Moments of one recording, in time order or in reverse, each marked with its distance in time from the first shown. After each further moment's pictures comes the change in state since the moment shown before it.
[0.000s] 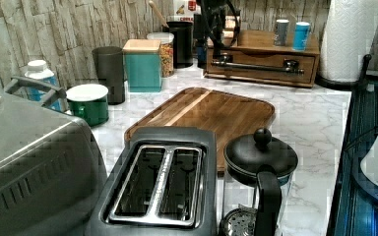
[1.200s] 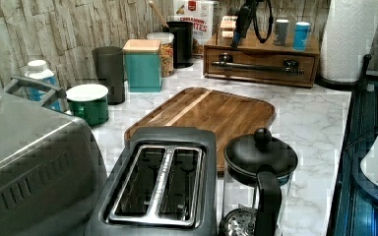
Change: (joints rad) arm -0.132 0.019 -0.281 -0.078 0.055 0.404 -0.569
